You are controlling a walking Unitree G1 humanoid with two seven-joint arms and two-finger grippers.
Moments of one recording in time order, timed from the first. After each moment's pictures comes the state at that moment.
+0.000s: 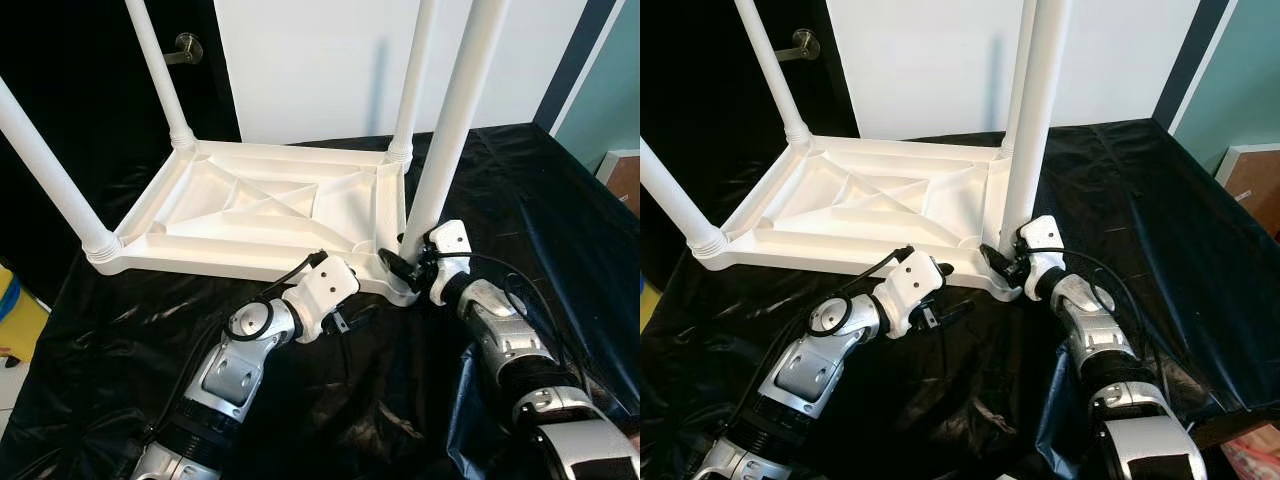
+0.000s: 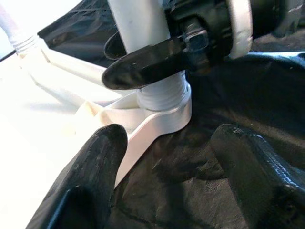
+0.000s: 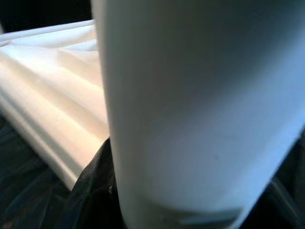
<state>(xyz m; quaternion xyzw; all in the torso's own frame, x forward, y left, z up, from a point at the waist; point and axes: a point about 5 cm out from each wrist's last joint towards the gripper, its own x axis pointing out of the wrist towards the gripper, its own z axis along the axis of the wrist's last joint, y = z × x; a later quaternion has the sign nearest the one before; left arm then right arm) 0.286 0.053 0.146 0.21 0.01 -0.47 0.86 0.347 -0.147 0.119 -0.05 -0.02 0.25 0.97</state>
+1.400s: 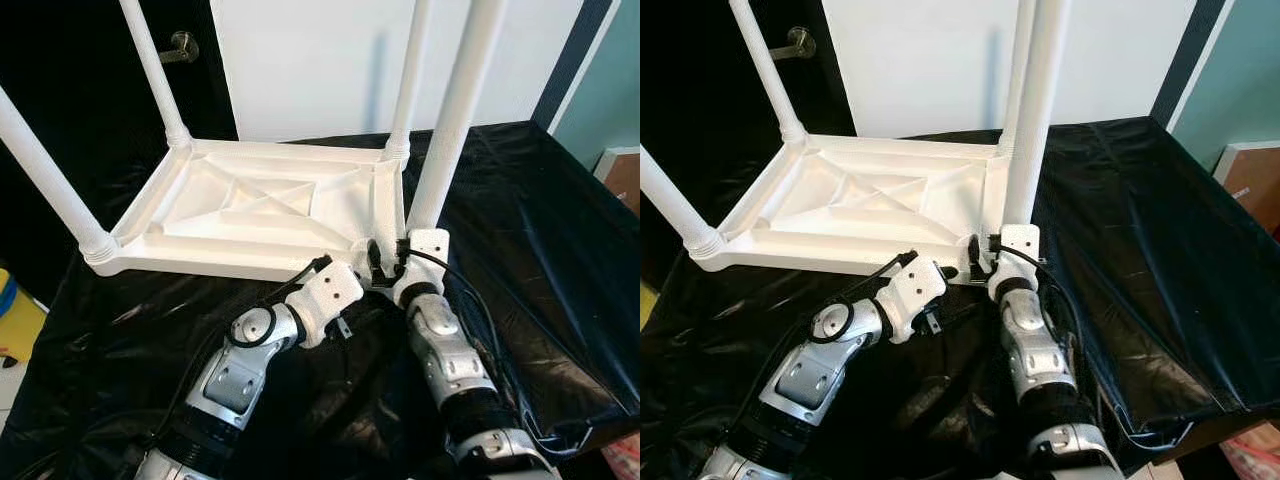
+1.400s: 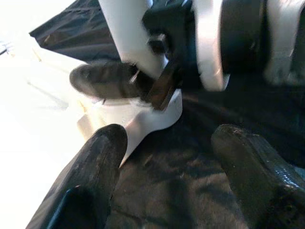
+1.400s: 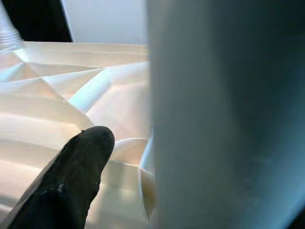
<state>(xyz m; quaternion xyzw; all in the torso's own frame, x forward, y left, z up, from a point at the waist) 0.278 0.050 0.143 0.21 0.01 -0.48 0.85 0.326 -0.122 0.122 0.02 -0.04 0.06 1.00</state>
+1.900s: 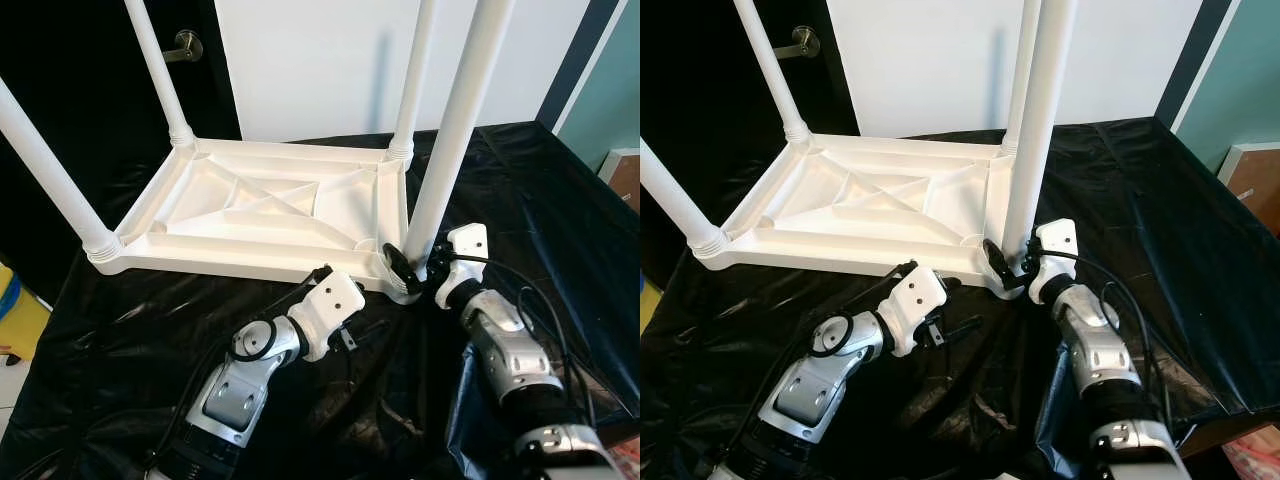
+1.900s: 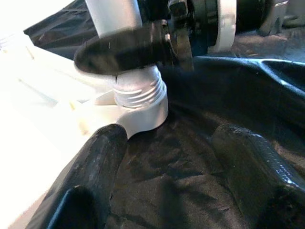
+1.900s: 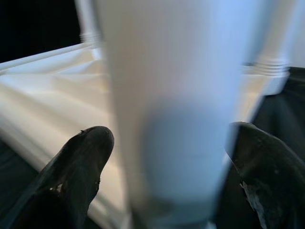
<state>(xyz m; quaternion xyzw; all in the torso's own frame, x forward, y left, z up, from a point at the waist) 0.265 0.048 0.144 0.18 0.01 -0.48 0.86 0.328 -0.158 0.130 -0.02 -0.04 0.26 0.97</state>
